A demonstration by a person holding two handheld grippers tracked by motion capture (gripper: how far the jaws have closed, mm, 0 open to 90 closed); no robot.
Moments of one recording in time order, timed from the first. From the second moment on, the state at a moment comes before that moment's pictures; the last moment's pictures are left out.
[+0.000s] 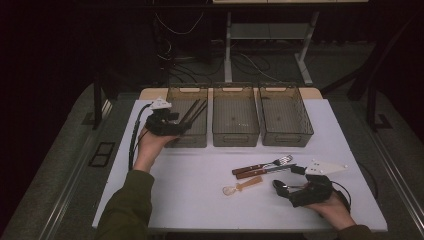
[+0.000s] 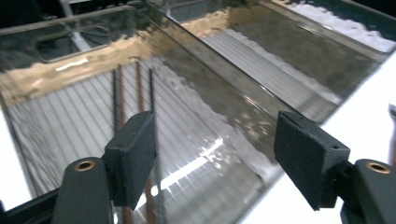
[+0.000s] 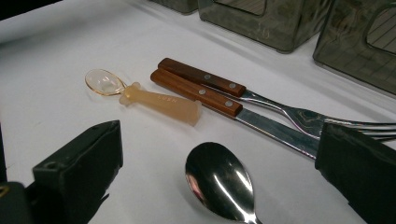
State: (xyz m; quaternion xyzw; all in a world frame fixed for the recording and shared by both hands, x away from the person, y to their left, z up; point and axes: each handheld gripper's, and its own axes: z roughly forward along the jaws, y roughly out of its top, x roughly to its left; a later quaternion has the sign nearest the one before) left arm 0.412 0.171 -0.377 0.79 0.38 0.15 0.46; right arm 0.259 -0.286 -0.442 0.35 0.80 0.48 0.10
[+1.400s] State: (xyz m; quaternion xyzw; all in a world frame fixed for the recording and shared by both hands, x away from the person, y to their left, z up) left arm 0.282 0.172 -0.423 0.84 0.29 0.12 0.45; right arm 0.258 -0.285 -0.440 0.35 0.80 0.48 0.10
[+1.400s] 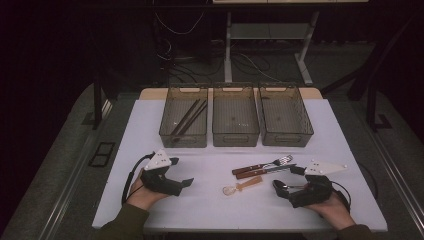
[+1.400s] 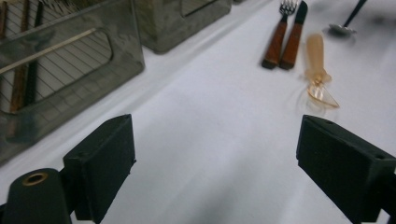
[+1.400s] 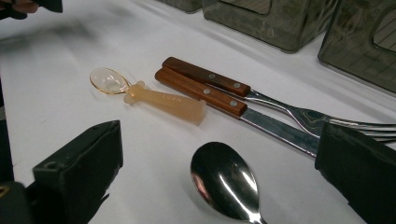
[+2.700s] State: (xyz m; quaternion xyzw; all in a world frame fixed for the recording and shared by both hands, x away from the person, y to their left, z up) left arm 0.271 0.167 -0.438 0.85 0.27 0.10 0.44; right arm 0.276 -0.312 -0.444 0.37 0.85 0.35 0.08
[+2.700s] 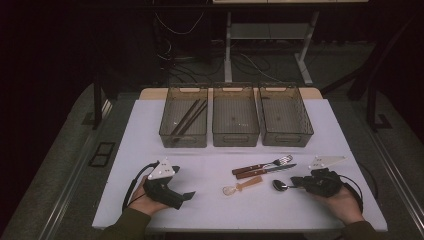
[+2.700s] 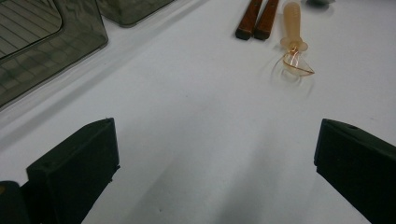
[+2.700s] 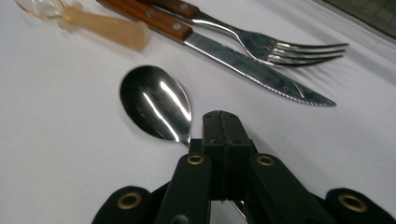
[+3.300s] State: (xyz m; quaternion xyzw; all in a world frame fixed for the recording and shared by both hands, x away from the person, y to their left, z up) left arm 0.274 0.170 -0.441 0.85 0.26 0.09 0.45; right arm 0.266 -0.310 -0.444 0.36 0.87 0.33 0.07
